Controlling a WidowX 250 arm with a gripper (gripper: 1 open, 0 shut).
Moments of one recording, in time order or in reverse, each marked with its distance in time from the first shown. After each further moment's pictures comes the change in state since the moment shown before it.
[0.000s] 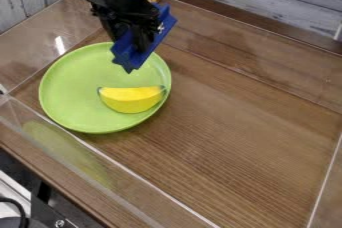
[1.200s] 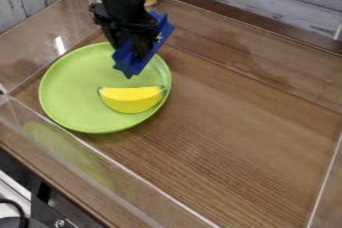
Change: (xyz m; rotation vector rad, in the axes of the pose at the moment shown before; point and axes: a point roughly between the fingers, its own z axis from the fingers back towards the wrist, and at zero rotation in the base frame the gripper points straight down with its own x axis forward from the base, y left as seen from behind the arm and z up) arm 0.007 0.012 -0.023 0.016 -0.009 0.002
